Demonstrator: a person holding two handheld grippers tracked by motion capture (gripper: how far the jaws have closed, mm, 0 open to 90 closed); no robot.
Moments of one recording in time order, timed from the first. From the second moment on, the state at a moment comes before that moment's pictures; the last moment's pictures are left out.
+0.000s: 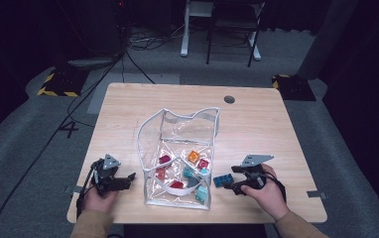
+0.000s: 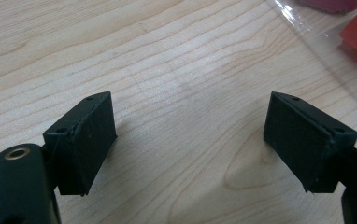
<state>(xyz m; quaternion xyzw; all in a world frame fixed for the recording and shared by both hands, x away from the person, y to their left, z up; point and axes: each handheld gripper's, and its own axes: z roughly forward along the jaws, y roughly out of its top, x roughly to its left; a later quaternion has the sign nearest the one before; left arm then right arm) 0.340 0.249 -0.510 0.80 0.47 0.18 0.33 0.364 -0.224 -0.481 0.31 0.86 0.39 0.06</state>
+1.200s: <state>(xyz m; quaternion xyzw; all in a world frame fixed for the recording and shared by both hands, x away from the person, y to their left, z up) 0.340 0.249 -0.510 0.80 0.47 0.18 0.33 0.362 -0.227 -0.473 0.28 0.88 0.38 0.10</state>
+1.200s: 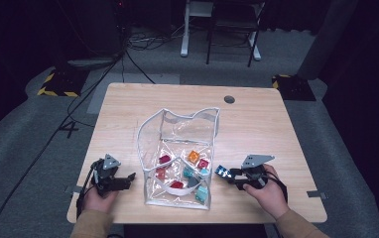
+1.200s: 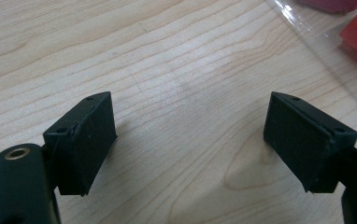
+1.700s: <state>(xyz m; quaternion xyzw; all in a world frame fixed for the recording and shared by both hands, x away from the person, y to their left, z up) 0.340 0.249 -0.510 0.80 0.47 0.18 0.33 0.357 -0.241 -0.431 0.28 0.86 0.40 0.11</state>
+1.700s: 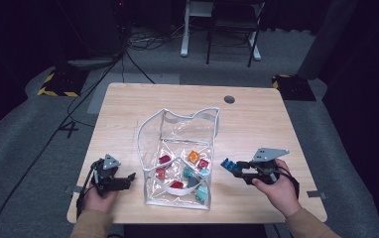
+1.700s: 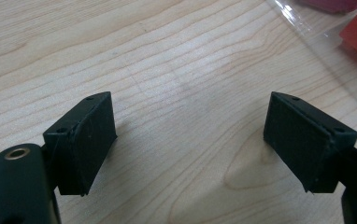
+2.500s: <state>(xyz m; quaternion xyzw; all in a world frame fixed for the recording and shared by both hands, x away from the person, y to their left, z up) 0.340 0.249 -0.510 0.80 0.47 0.18 0.33 0.354 -0.243 -0.364 0.26 0.84 0.46 0.14</state>
